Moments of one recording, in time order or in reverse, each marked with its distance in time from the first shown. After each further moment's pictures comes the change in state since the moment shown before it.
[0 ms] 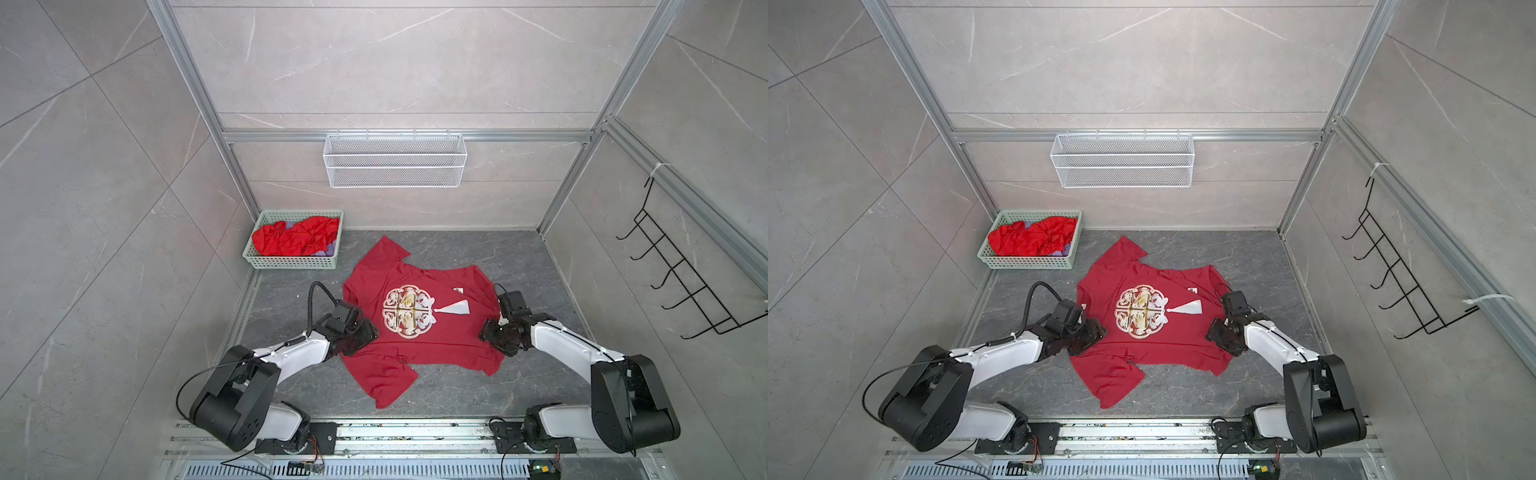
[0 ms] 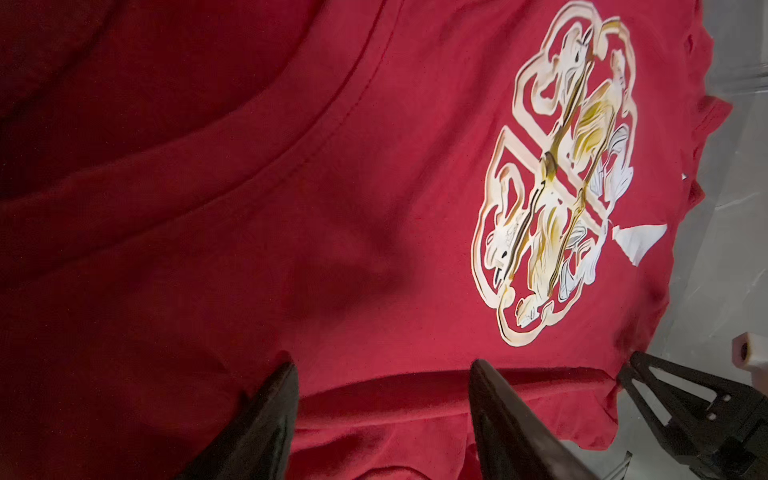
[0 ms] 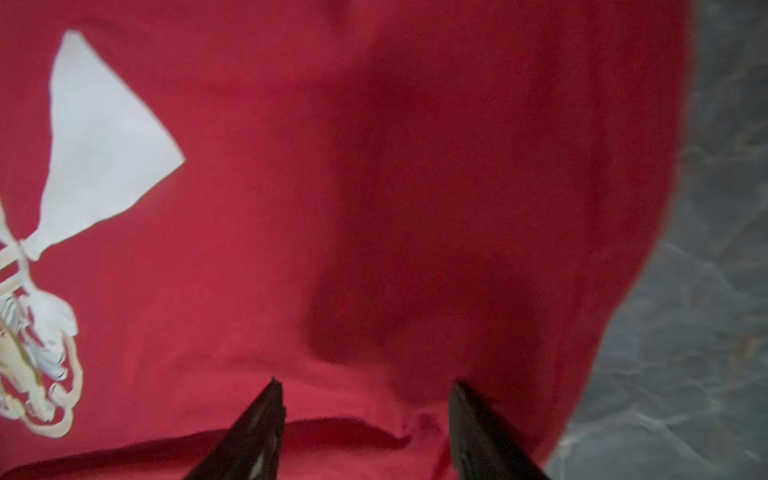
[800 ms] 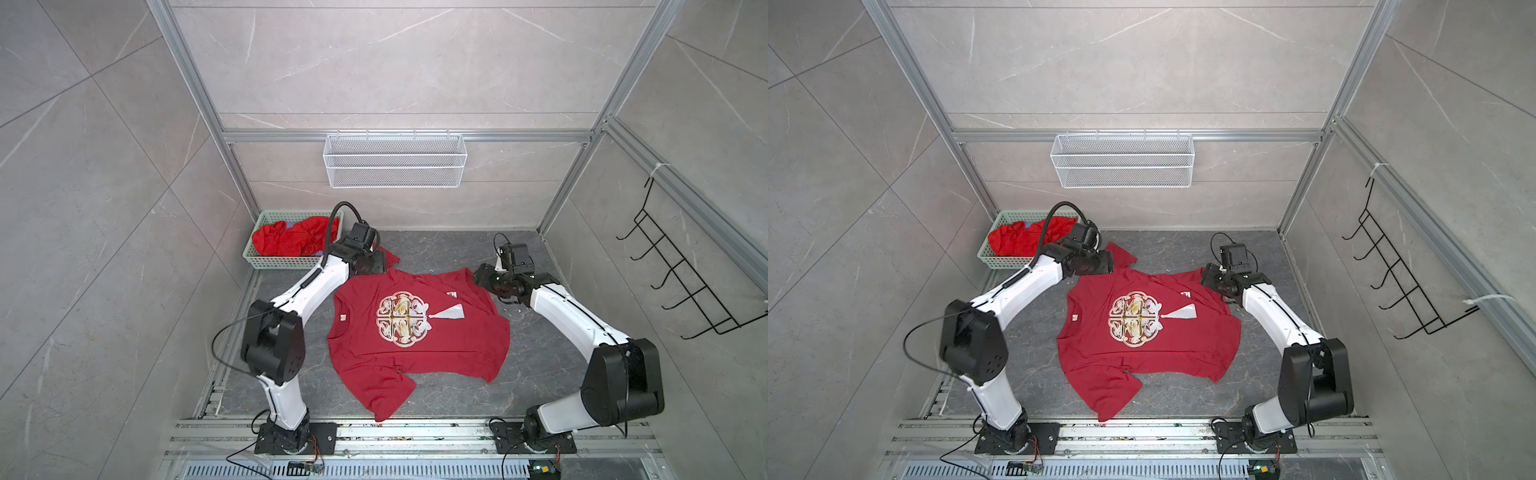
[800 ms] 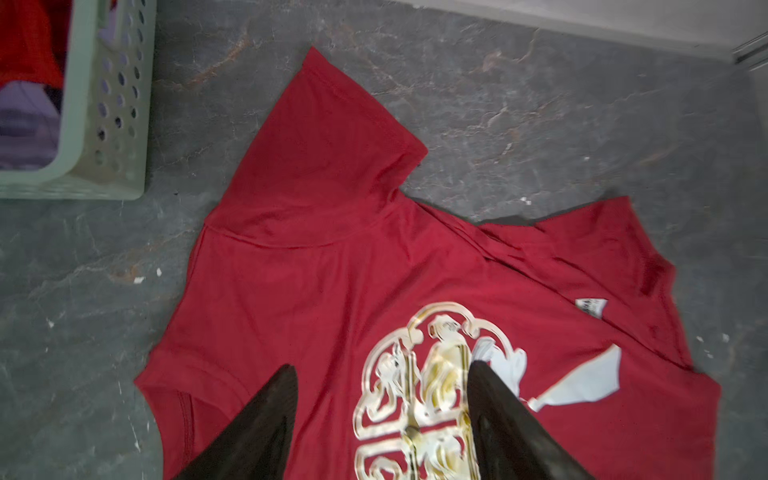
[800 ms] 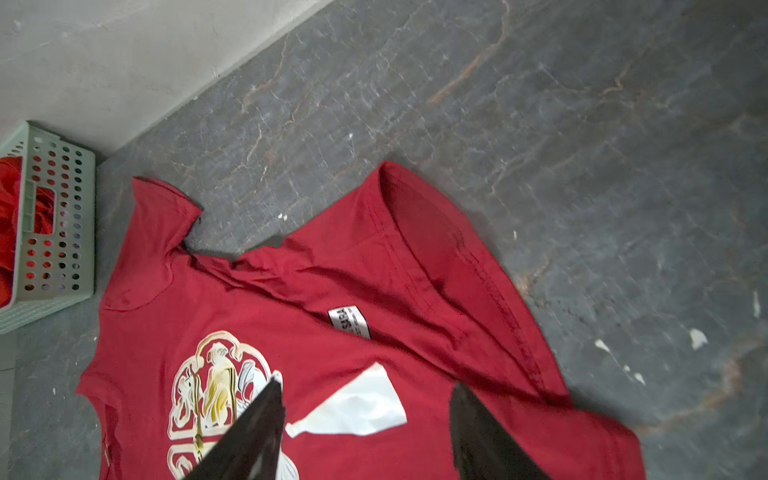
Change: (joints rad) left arm 0.106 0.563 1.080 -0.432 -0.190 0.632; right arm 0.000 0.175 0.473 0.138 0.023 -0.129
